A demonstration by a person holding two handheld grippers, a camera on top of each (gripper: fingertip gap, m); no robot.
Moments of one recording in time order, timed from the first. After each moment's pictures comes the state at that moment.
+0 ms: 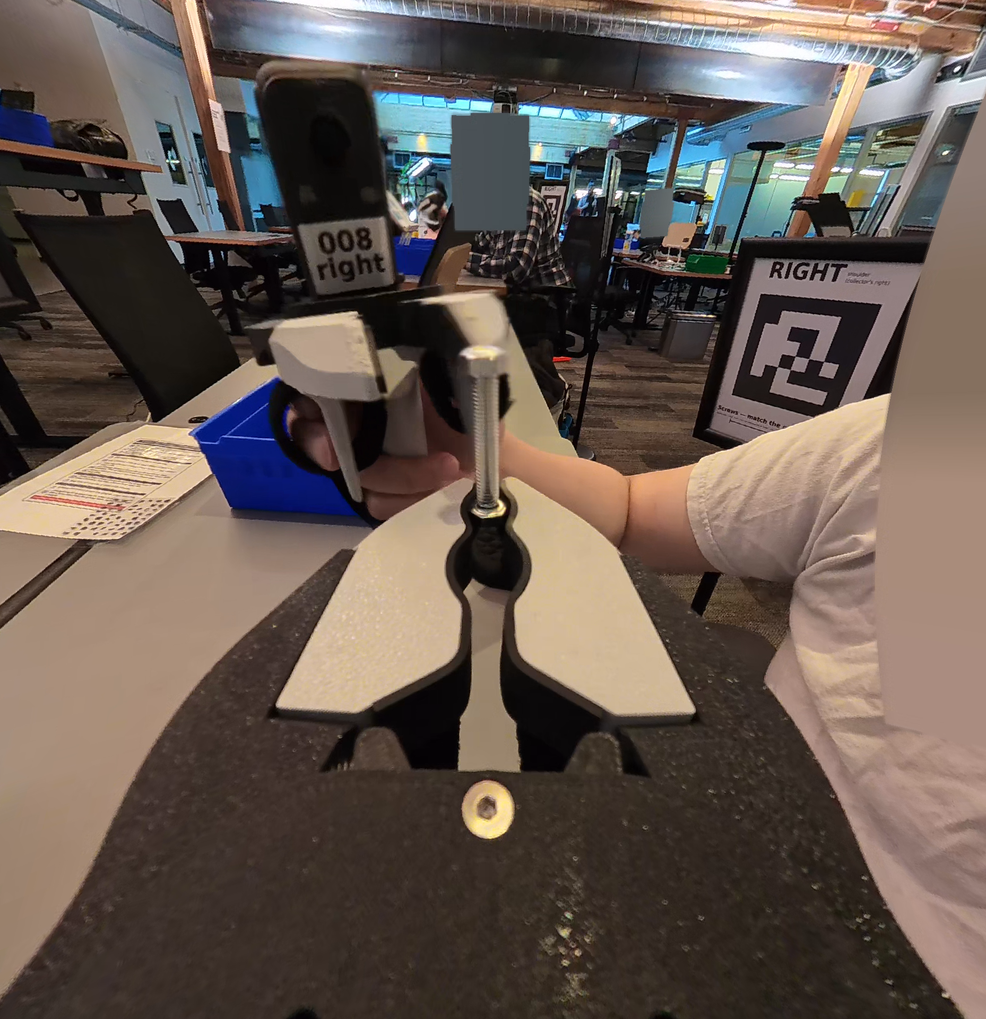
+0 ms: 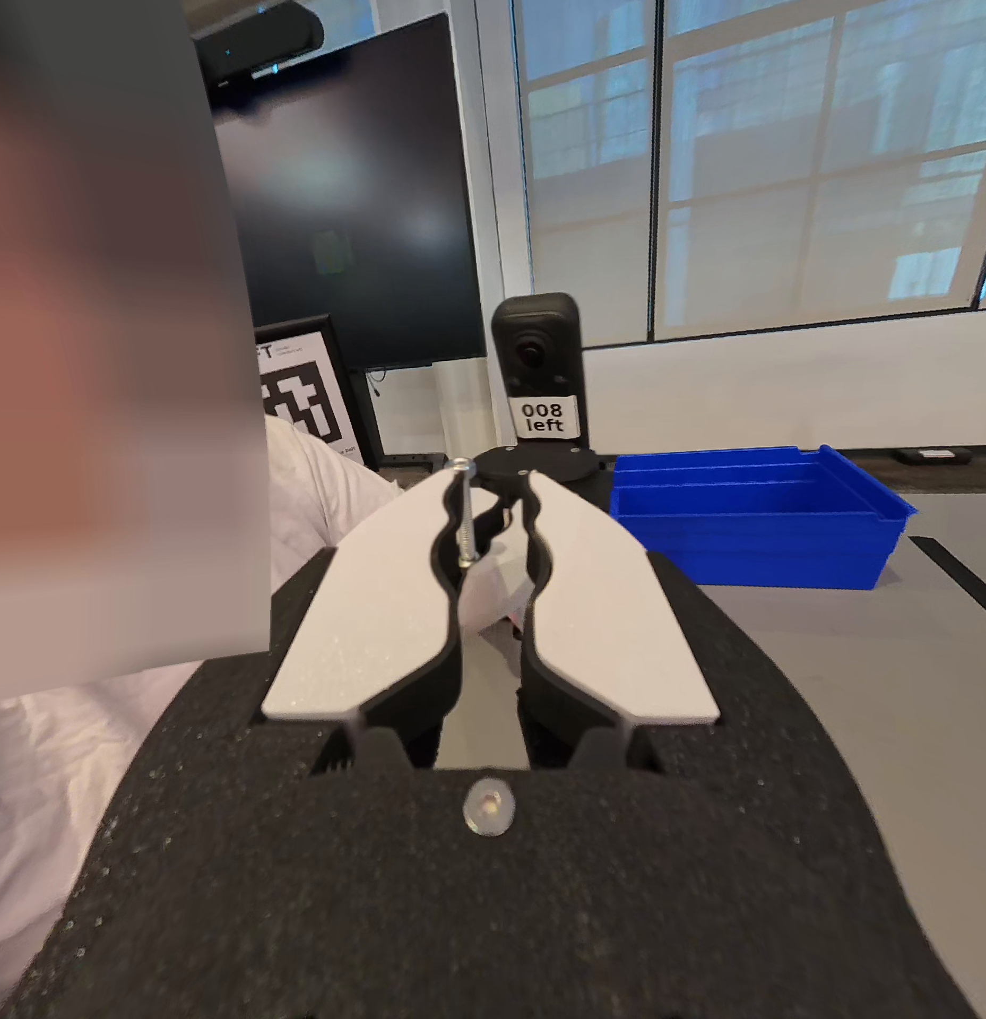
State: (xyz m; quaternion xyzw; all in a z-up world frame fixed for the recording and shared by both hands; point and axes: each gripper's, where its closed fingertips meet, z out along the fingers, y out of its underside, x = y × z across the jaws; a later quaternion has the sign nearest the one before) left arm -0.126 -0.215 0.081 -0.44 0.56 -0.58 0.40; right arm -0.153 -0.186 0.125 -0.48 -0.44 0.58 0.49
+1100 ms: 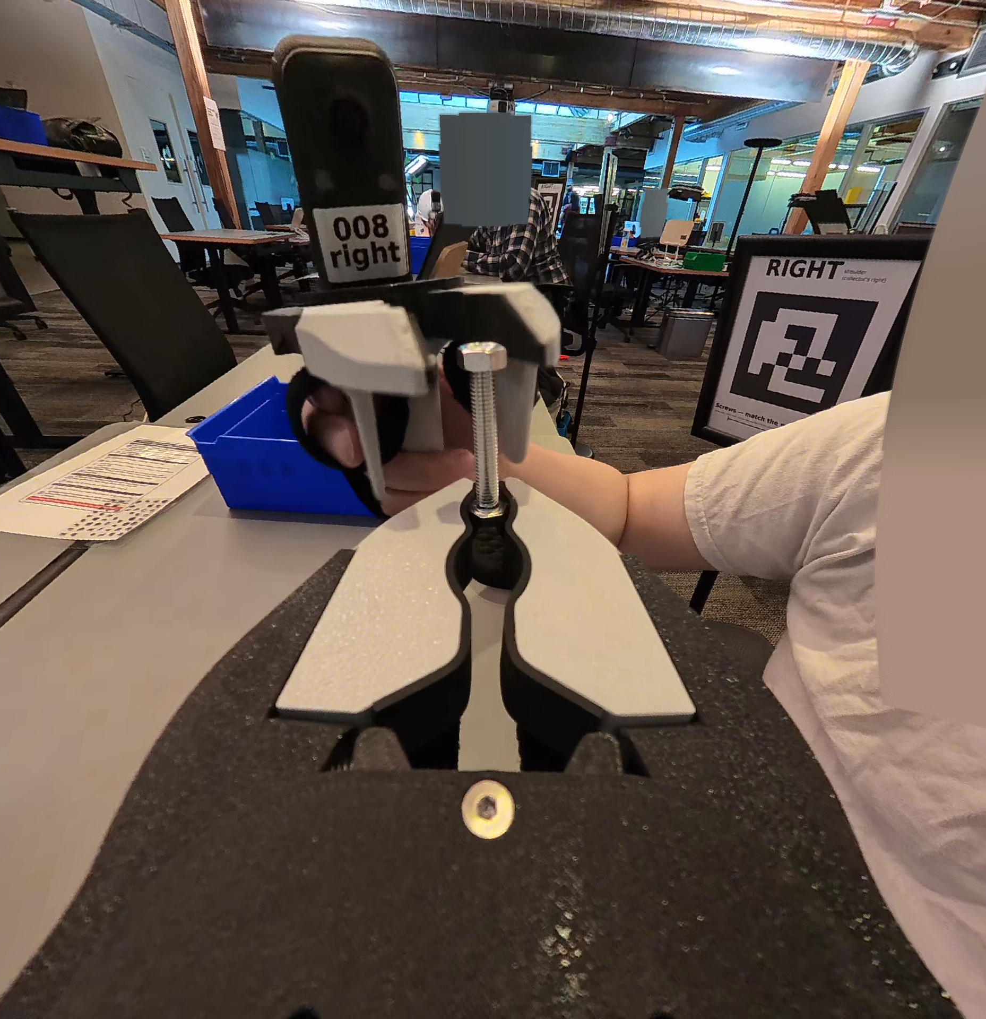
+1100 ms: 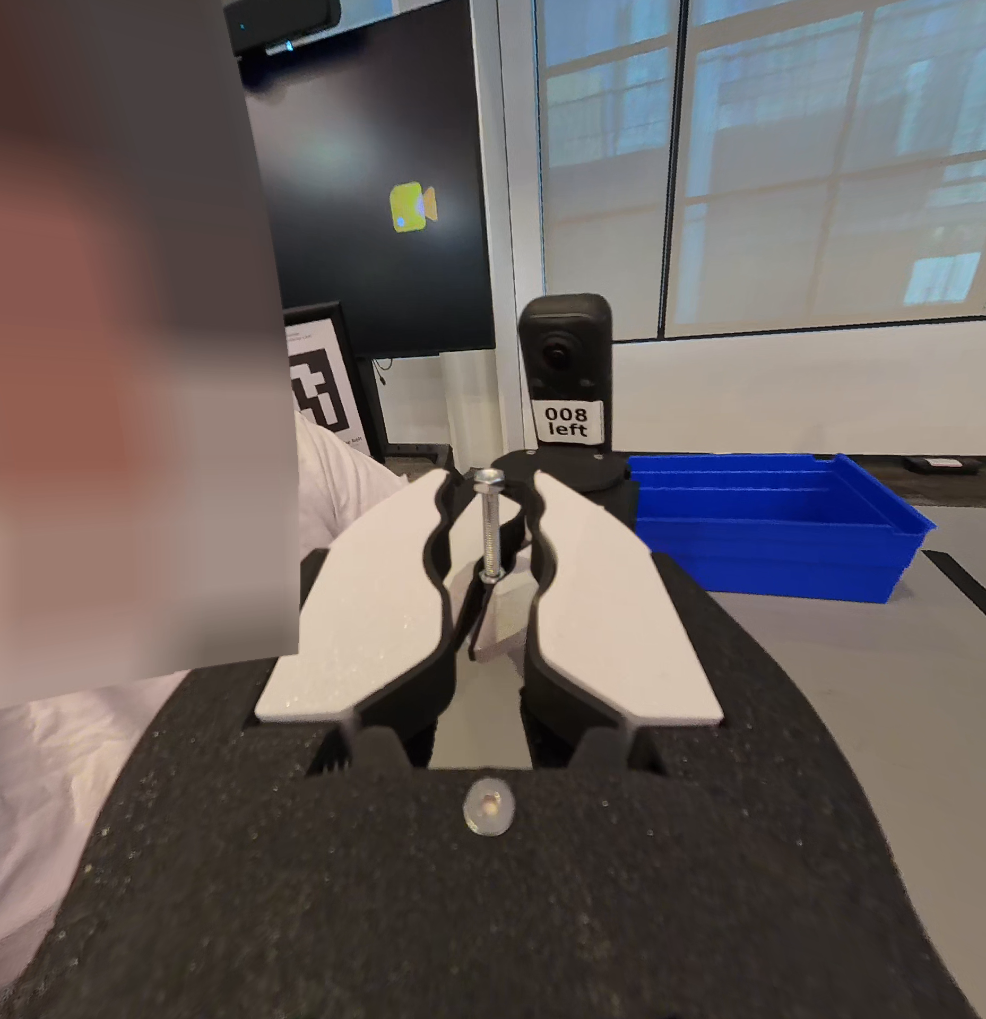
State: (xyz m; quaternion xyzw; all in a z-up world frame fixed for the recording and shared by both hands) left arm -0.125 -0.214 0.081 -0.43 0.57 -0.58 0.40; right arm -0.162 -0.198 0.127 -0.47 -0.46 0.57 0.49
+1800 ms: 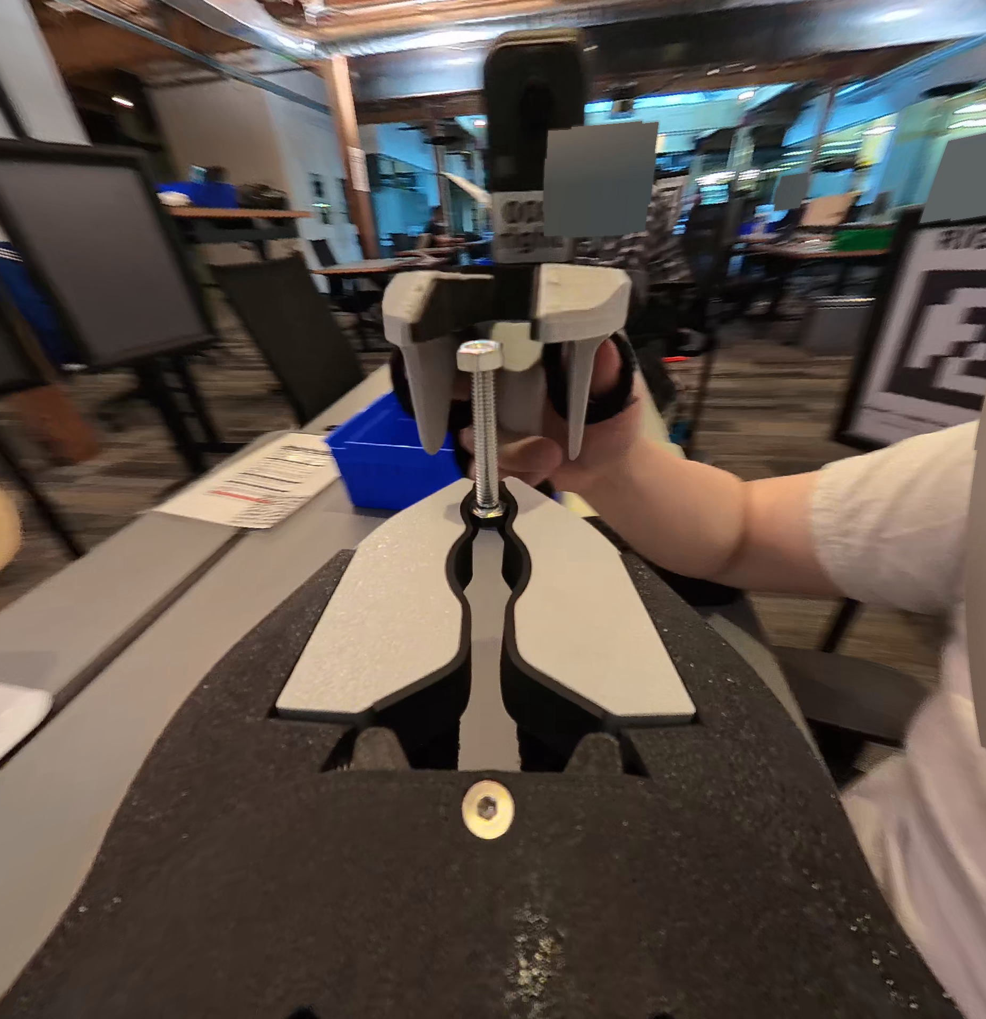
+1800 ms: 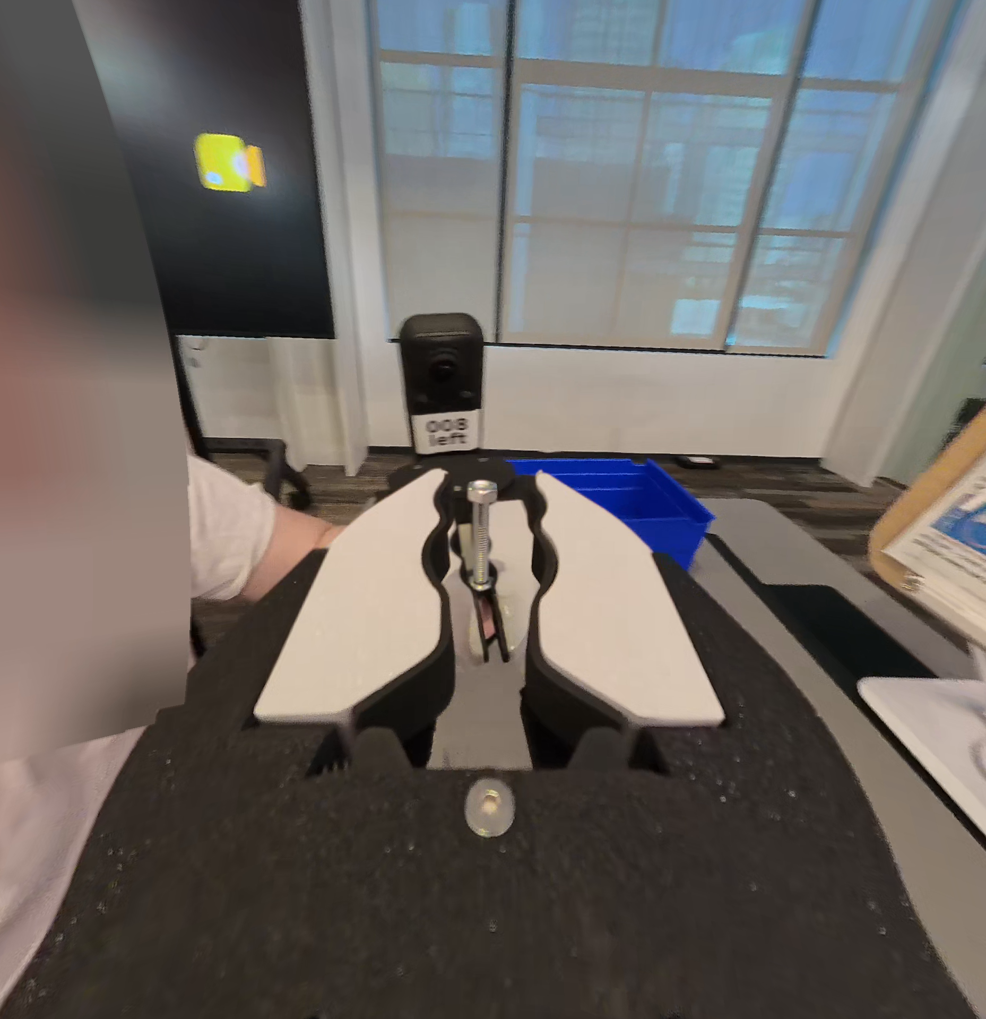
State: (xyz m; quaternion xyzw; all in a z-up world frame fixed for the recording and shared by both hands) left arm -0.127 -0.184 0.086 -0.47 0.53 -0.51 0.49; right arm -0.161 -0.178 0.139 -0.52 -0.41 0.44 0.60
